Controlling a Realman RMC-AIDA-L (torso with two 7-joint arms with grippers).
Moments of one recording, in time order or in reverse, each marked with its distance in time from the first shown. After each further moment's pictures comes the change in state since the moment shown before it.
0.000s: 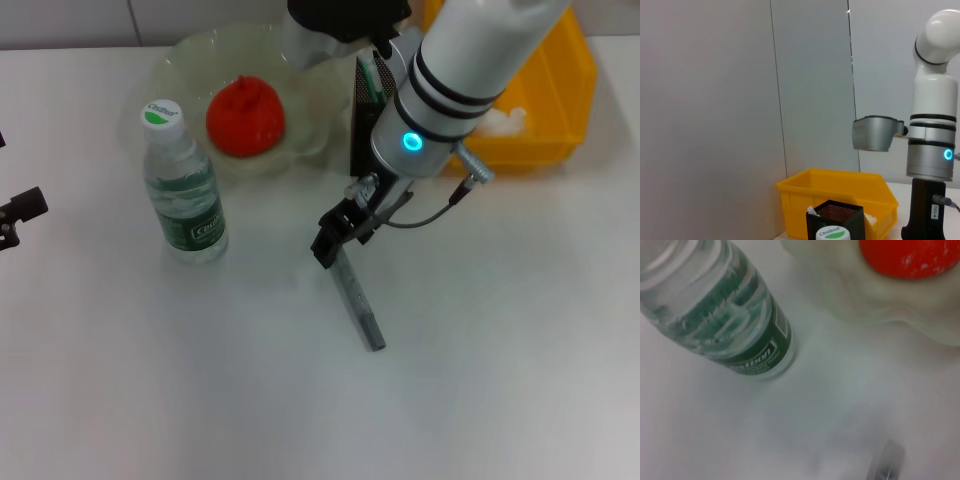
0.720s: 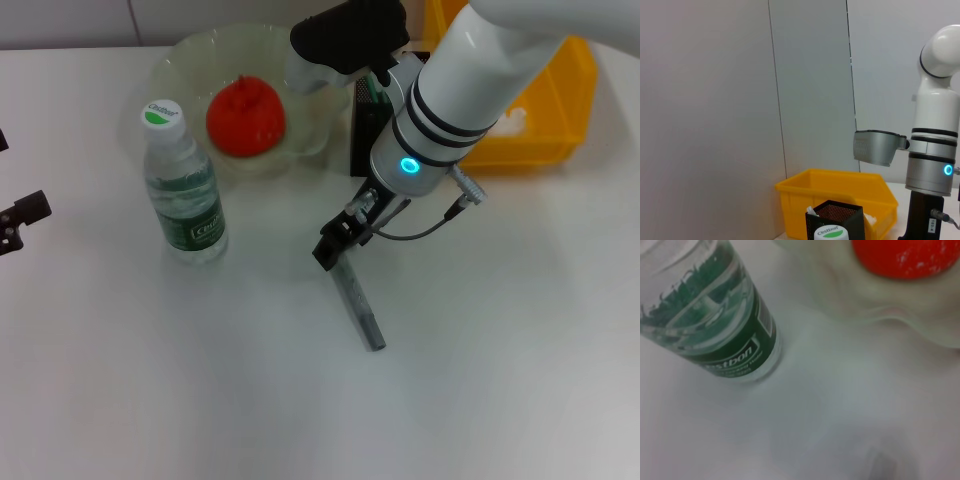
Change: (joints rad) left arm 0.003 -0.006 0.000 -0.007 0.000 0.000 0.020; right arm -0.036 0.000 -0.130 0.020 0.052 0.135 0.000
